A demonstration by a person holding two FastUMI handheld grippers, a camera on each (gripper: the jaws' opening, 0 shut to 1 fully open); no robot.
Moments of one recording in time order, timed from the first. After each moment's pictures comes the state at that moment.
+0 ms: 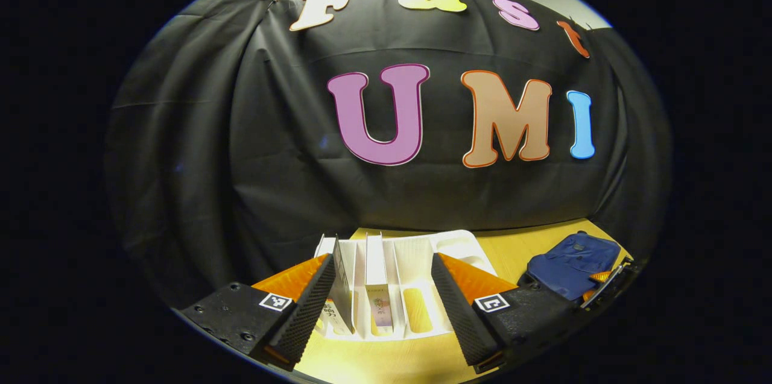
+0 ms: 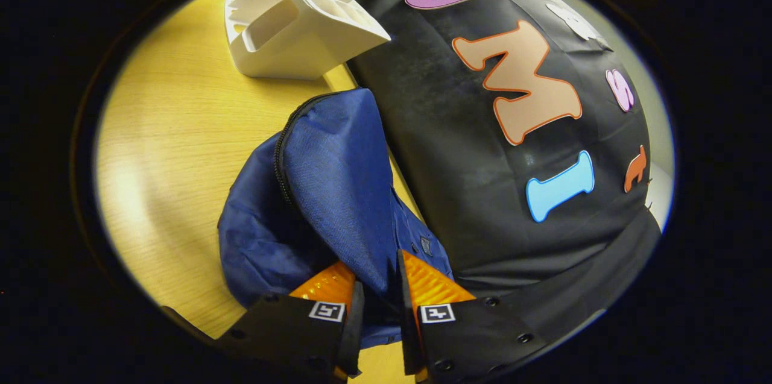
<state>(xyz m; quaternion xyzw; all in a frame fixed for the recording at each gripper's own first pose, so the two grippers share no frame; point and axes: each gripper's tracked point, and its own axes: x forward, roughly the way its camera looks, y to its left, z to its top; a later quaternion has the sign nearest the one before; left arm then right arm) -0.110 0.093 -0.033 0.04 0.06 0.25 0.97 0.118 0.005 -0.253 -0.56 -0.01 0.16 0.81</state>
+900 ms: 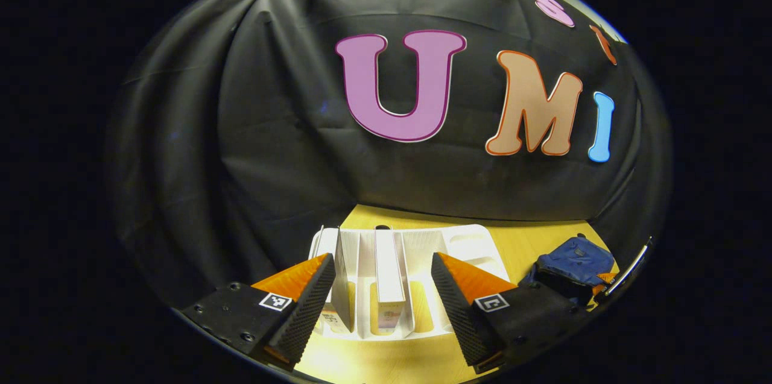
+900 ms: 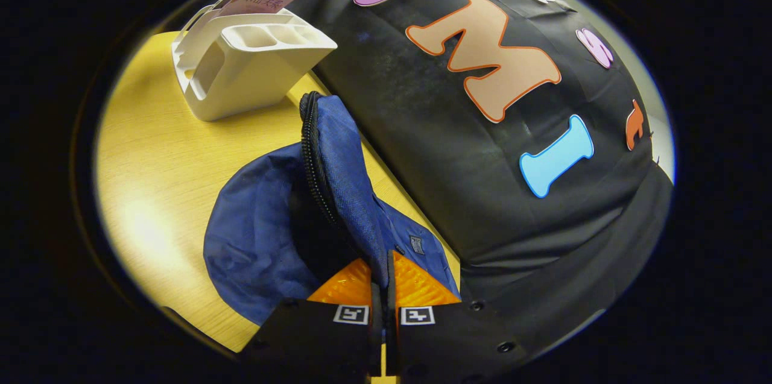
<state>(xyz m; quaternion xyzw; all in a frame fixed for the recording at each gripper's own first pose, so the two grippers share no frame) -0.063 0.149 -0.045 -0.02 0.16 0.23 0.96 0.130 -0.003 -0.207 -0.49 0.04 0.17 0.86</state>
